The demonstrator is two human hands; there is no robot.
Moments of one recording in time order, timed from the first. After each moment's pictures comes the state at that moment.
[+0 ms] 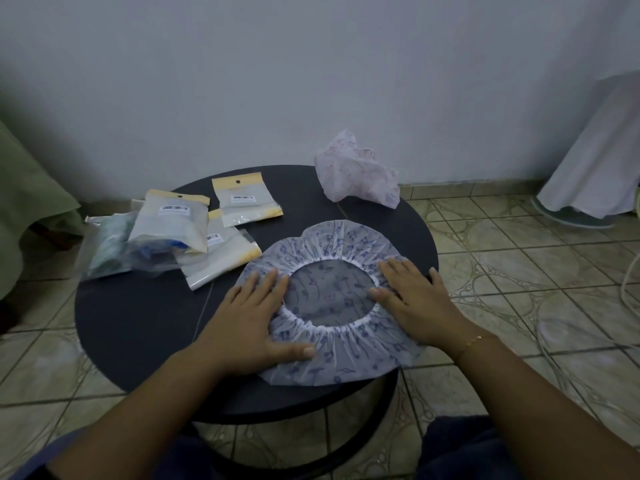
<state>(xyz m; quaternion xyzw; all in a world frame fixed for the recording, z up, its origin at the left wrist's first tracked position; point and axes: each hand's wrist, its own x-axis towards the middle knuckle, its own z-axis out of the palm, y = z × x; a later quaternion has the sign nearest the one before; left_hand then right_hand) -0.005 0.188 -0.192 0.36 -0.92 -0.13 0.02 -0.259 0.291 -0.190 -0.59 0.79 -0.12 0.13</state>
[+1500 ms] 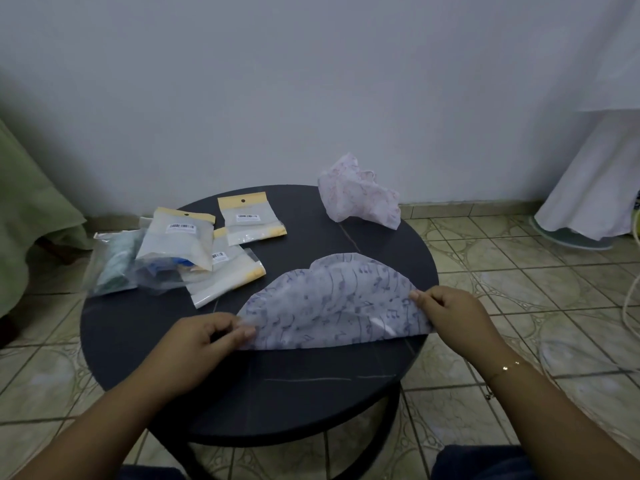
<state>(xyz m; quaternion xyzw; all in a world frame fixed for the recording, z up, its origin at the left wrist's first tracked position) 0.045 0.185 -0.161 0.42 -0.83 -0.31 0.19 -0.281 0.309 -0.176 -0.46 0.80 -0.35 0.12</state>
